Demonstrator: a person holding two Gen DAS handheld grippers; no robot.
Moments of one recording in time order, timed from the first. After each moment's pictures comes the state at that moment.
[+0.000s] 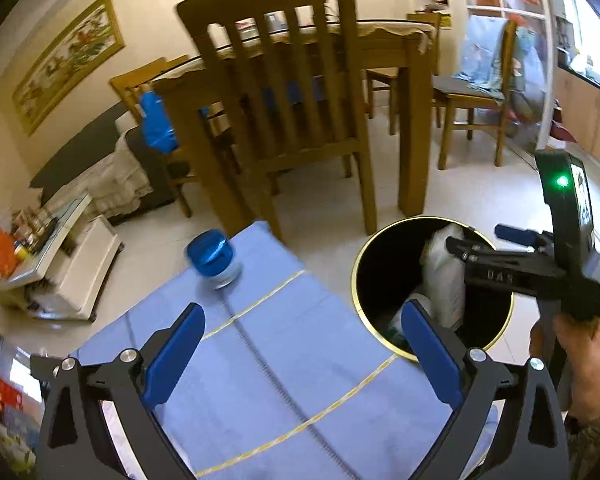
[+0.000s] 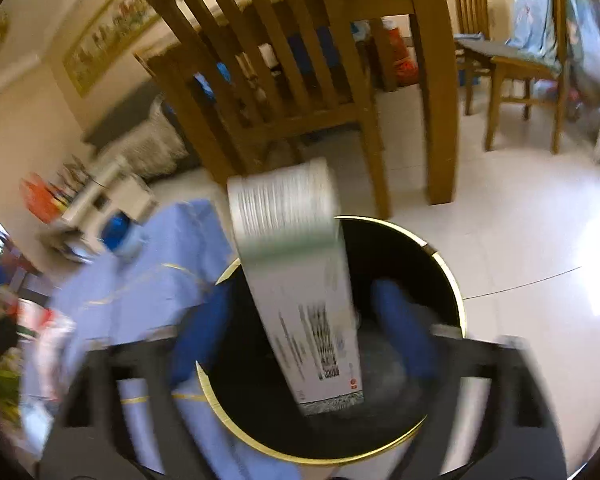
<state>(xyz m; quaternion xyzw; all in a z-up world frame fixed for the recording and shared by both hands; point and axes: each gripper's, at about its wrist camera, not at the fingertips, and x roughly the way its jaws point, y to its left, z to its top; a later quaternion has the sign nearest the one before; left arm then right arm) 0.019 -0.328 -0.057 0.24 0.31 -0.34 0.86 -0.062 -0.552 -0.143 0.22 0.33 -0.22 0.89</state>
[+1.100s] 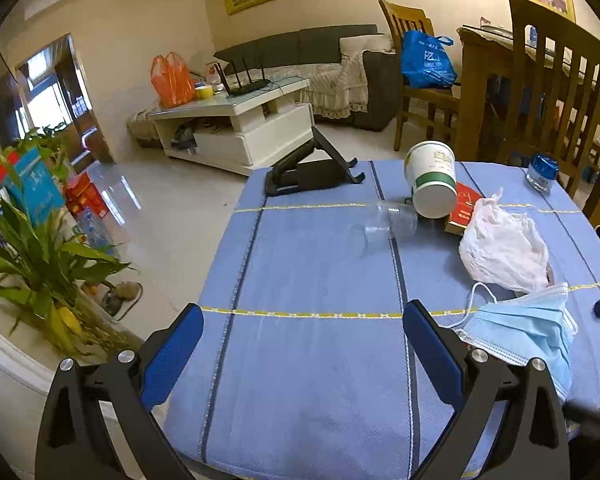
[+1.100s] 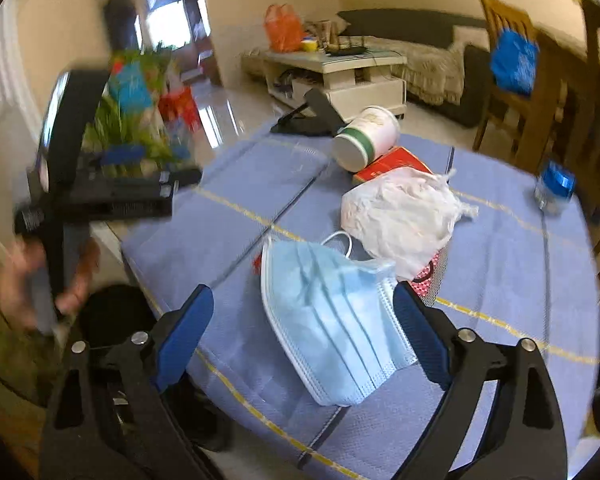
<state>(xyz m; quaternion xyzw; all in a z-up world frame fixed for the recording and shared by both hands) 0.043 0.084 -0.096 0.09 0.37 -0.03 0.92 -0.038 -0.103 -0.116 -0.07 0.40 0.20 0.89</state>
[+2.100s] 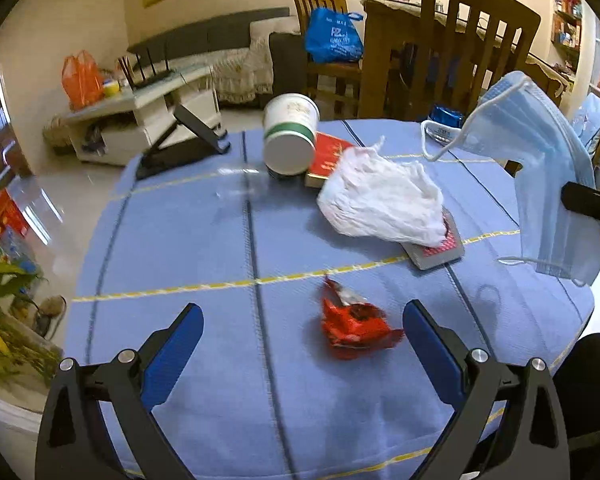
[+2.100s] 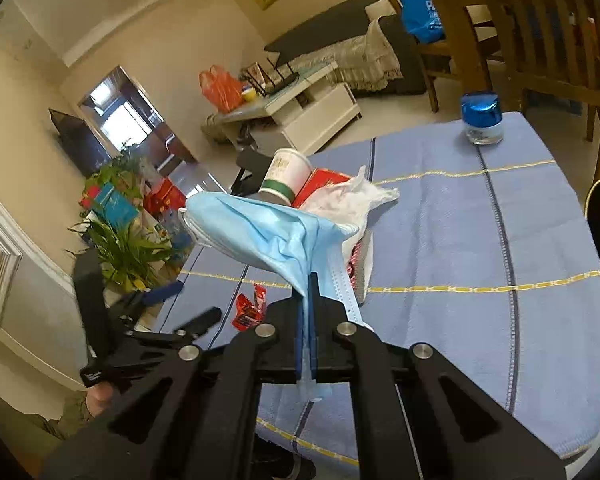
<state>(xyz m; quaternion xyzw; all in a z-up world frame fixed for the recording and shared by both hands) 0.025 0.008 -0.132 0.09 0.41 -0.19 0.89 -0.045 -0.246 -0.090 0.21 0.36 0.16 0.89</state>
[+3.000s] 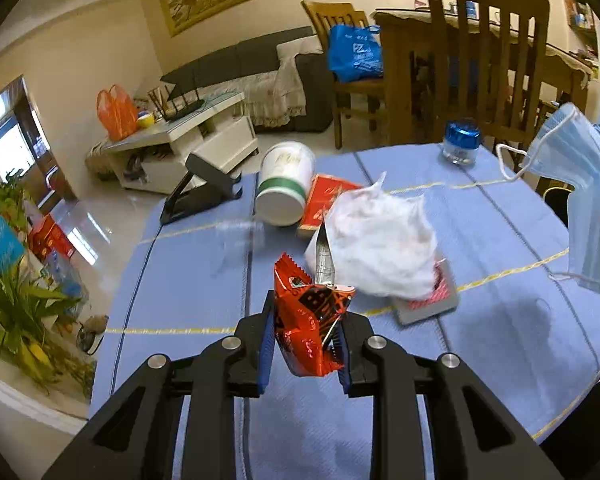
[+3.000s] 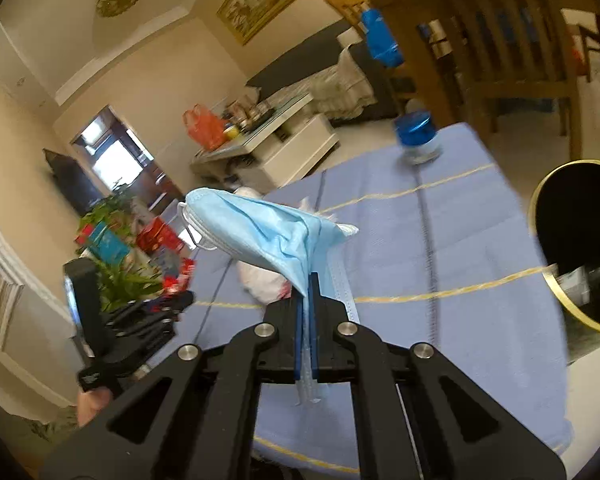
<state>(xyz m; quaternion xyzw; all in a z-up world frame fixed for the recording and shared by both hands) 0.016 -0.055 -0.098 0.14 0.36 -0.11 0.91 -0.078 -0.330 -0.098 0.25 0.31 0.11 0.91</state>
